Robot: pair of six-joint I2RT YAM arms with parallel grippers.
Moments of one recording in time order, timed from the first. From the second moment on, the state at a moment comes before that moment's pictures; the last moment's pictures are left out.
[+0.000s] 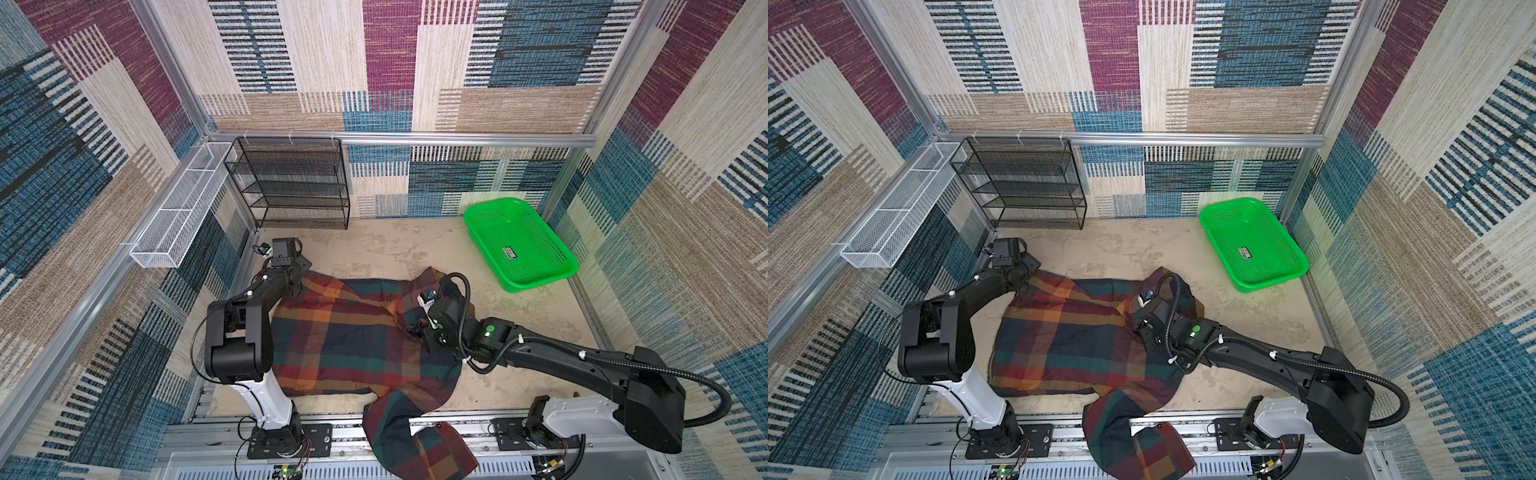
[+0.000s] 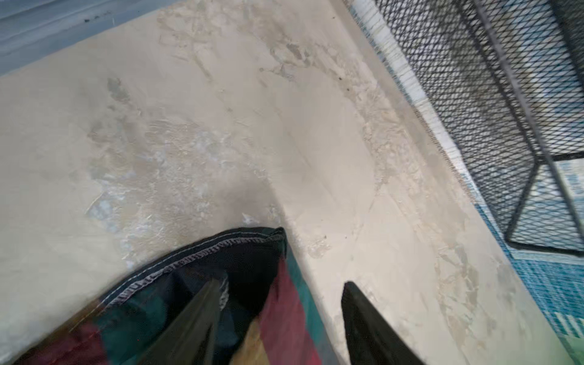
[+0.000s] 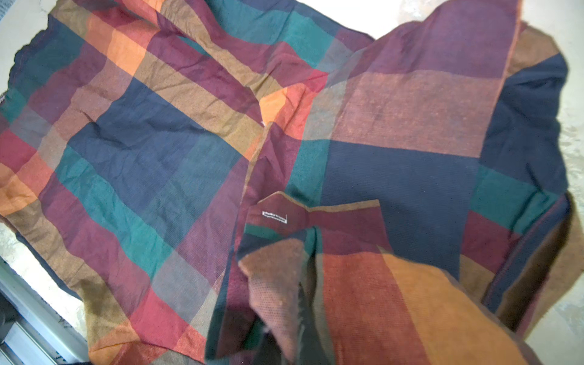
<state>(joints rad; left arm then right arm) 0.06 1.79 1.13 -0.16 -0.12 -0.79 0.94 1.31 0.83 -0.42 0.18 0.40</state>
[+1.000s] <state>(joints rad) 0.08 1.71 1.22 -0.26 -0.05 -0.71 0.94 1.29 0.87 -0.41 0.23 0.40</state>
